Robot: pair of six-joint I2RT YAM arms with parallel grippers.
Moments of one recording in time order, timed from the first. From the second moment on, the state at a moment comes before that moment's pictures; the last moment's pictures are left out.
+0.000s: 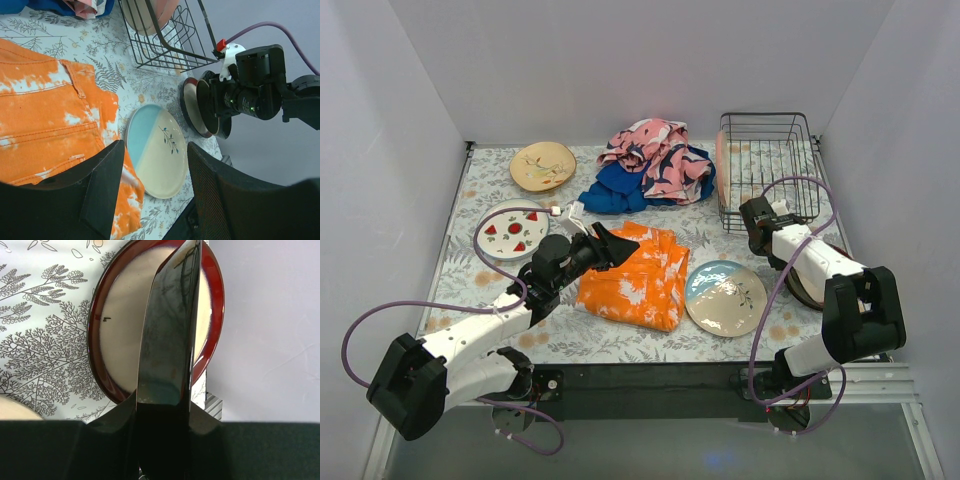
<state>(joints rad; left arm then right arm) -0.64 1.05 0.50 0.40 0.12 -0.87 0.29 1.47 0.92 -0.79 0.78 0.12</state>
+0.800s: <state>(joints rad) -0.64 1.05 0.50 0.40 0.13 -0.87 0.24 1.60 0.93 -0.80 0.79 0.13</state>
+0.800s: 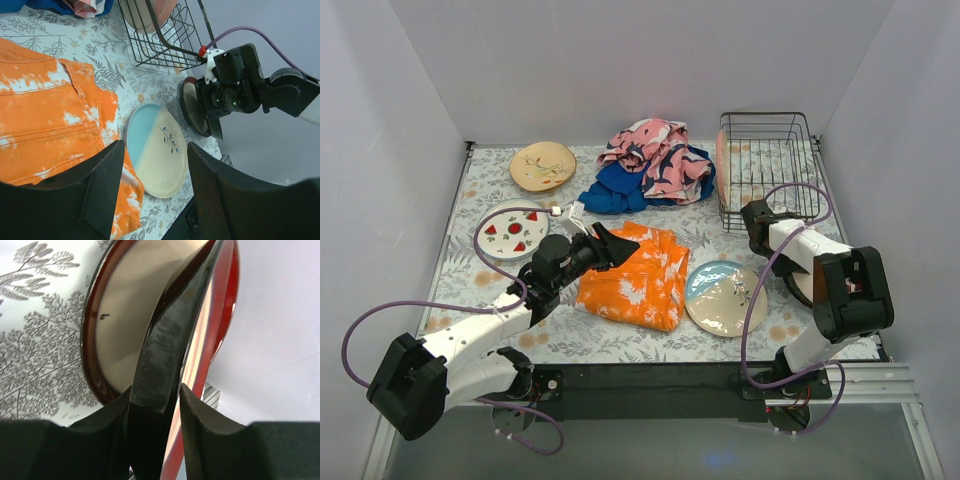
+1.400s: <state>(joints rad) -0.64 1.05 0.50 0.41 0.13 -0.87 0.21 1.54 0.93 -0.82 0.63 0.05</state>
